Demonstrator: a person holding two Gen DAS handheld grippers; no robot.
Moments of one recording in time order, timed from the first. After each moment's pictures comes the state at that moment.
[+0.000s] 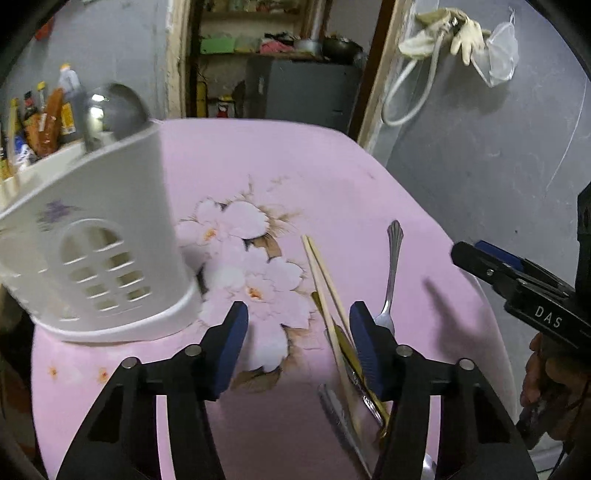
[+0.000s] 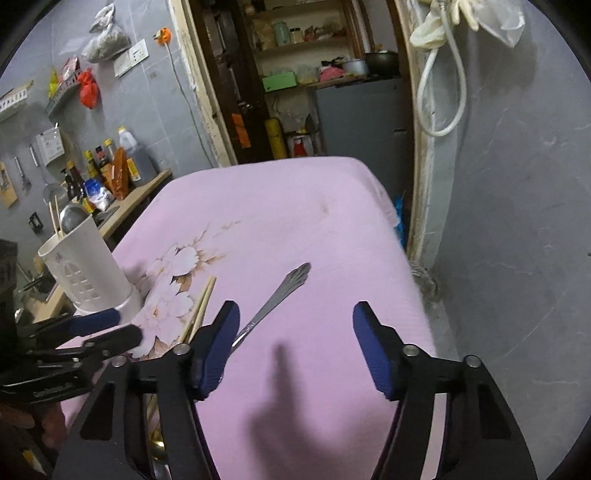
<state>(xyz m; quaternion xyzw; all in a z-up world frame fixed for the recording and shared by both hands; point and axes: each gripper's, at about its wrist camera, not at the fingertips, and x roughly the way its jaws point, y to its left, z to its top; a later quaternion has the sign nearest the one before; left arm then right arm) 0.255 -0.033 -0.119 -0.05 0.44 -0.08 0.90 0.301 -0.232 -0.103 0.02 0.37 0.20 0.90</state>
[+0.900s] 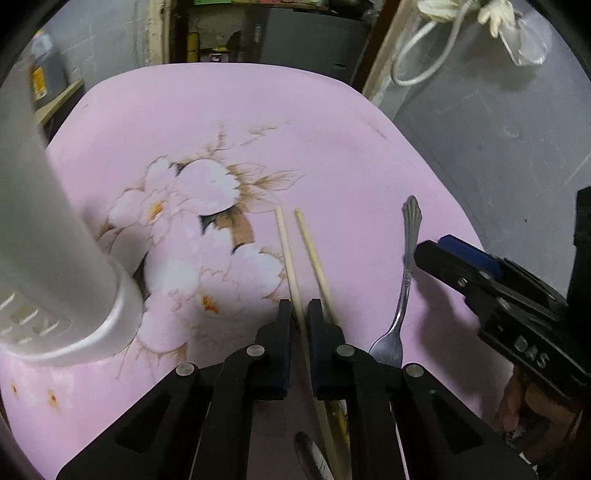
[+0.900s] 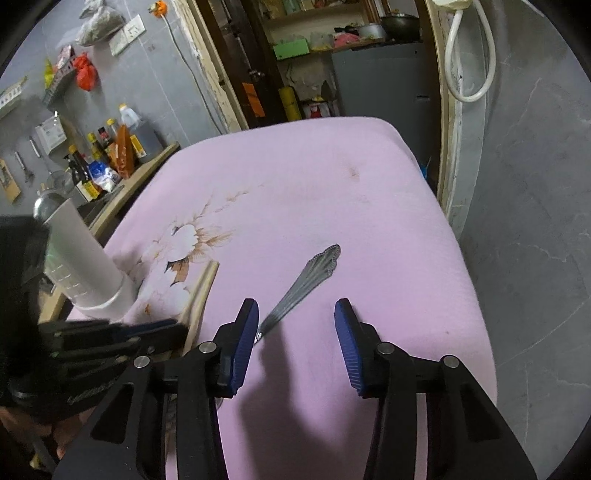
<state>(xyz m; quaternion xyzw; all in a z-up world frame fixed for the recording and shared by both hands) 0.305 -0.035 -0.153 -0.08 0.51 -0.08 0.85 0.341 -0.206 -0.135 0.02 0.44 0.23 0.87</state>
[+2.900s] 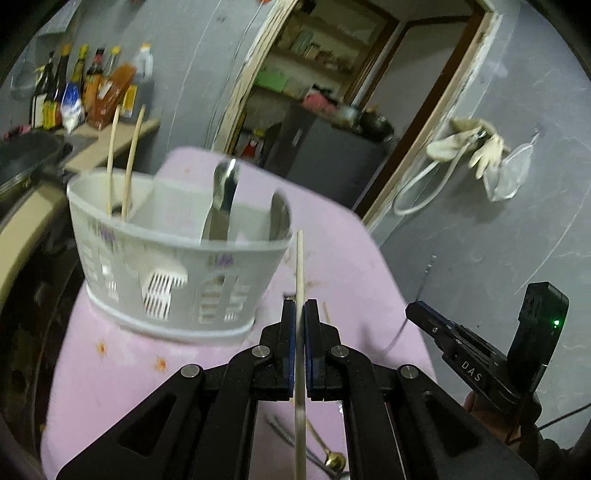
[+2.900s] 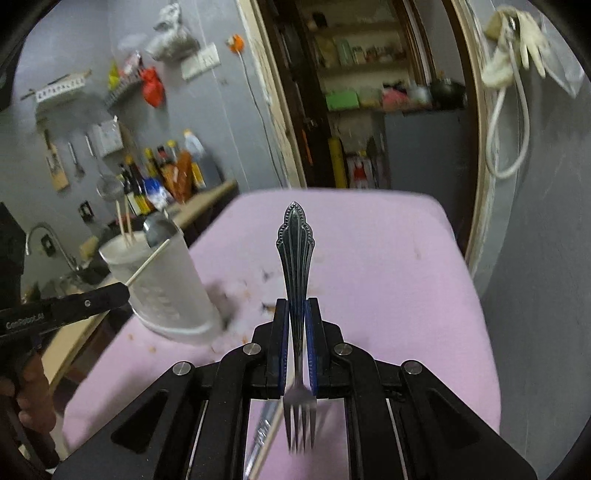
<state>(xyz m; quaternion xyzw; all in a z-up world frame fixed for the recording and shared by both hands) 0.189 0.052 -0.032 -0.20 0.33 -0.04 0.92 0.285 -0.171 -0.061 0.00 0.32 0.31 0.90</state>
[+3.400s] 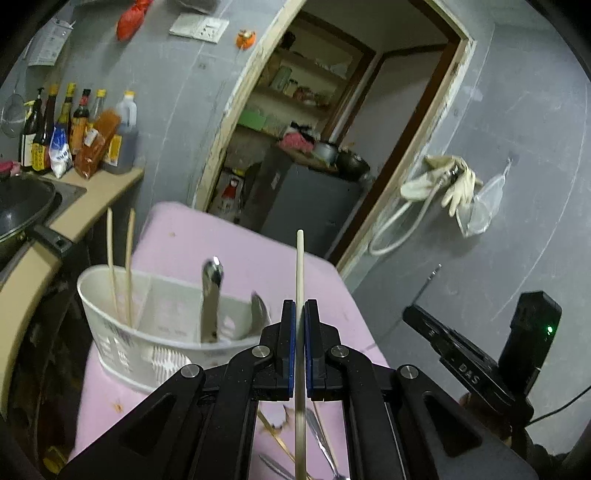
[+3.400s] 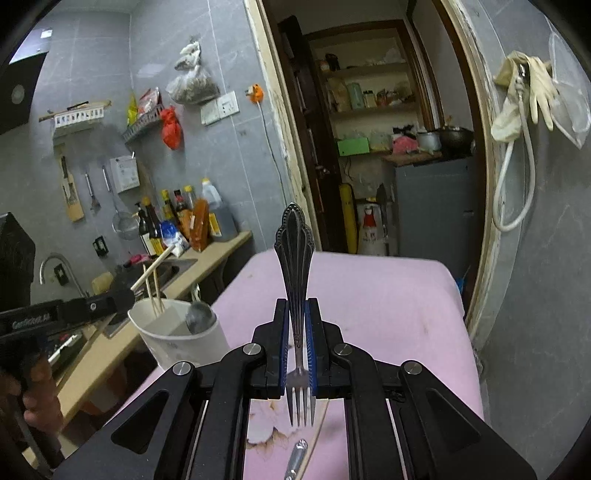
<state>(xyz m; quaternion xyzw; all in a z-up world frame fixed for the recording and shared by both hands) 0.198 0.080 0.028 -0.21 0.26 -0.07 0.94 0.286 -0.156 0.003 0.02 0.24 0.32 0.92</state>
